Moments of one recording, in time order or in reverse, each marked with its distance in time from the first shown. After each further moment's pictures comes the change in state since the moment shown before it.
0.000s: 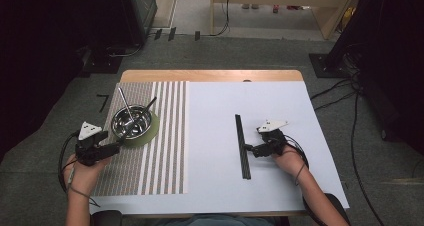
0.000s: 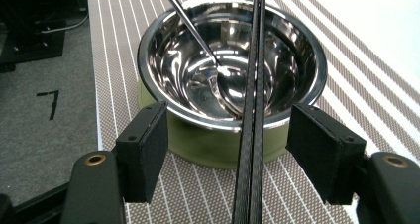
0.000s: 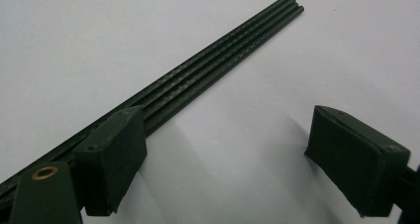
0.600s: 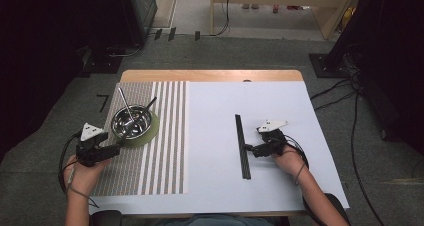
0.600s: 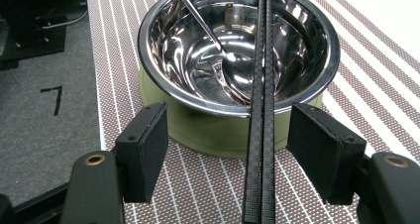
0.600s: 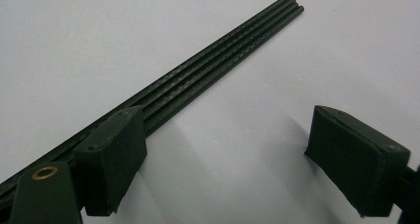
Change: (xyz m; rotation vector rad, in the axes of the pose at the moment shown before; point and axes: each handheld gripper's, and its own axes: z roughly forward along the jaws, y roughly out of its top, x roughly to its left) left arm 0.003 -0.004 0.004 0.027 0.005 0.017; right arm 0.000 0.000 0.000 0.002 0.000 0.002
